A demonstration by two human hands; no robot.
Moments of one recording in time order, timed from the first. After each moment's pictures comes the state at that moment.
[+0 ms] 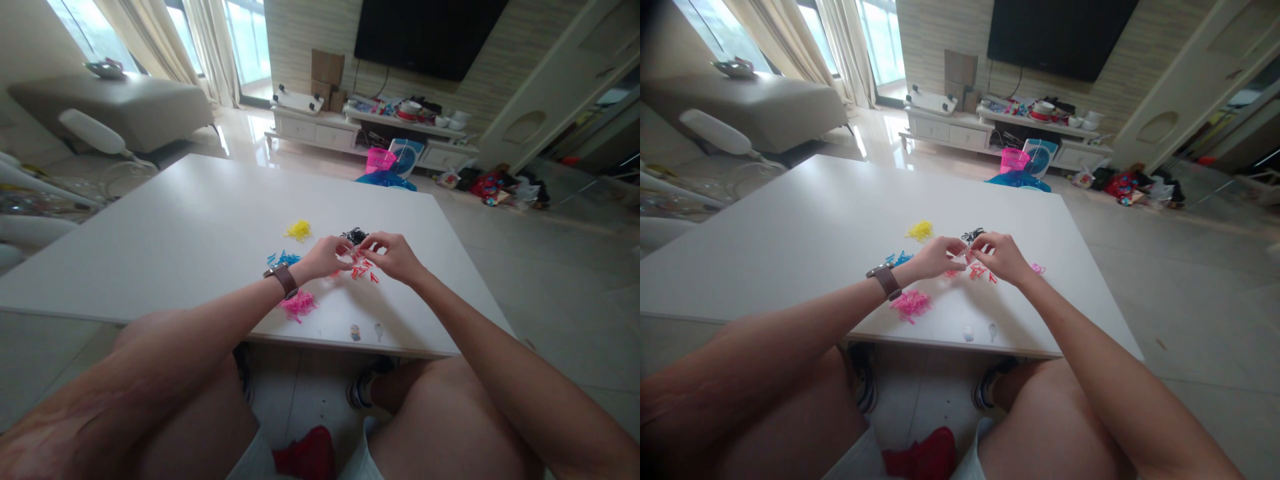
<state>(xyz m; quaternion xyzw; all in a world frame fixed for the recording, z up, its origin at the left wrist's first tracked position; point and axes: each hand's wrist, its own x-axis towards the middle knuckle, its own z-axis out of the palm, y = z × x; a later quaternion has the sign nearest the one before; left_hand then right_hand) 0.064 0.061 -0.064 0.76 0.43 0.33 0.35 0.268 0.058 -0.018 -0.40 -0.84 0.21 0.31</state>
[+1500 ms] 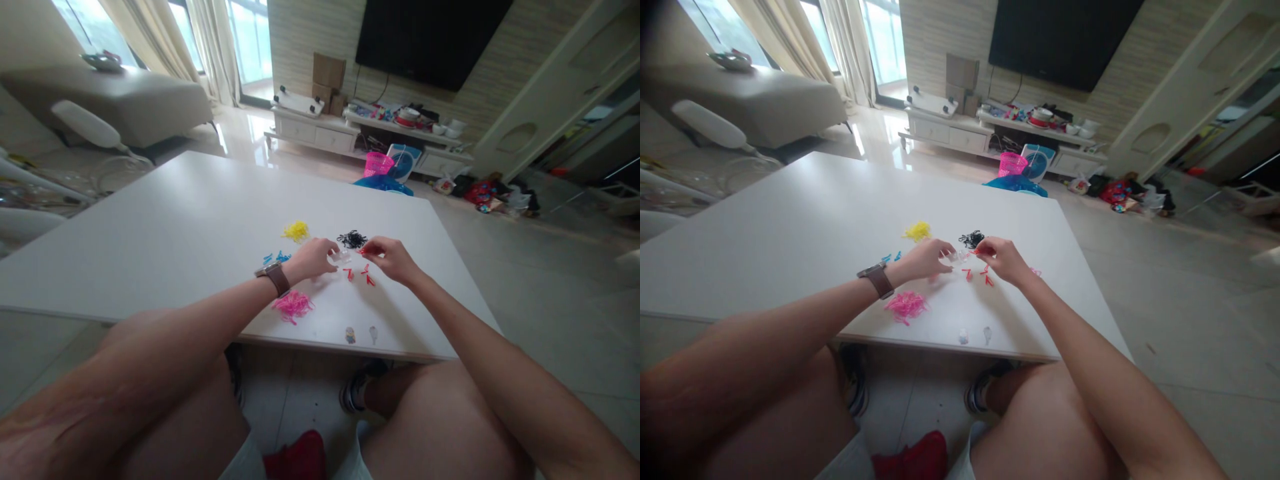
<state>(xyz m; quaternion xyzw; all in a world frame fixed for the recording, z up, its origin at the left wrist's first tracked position) 0.049 0.067 -0.067 0.81 0.50 0.22 0.23 0.293 0.082 -0.045 -0.40 -0.85 0.21 0.28</state>
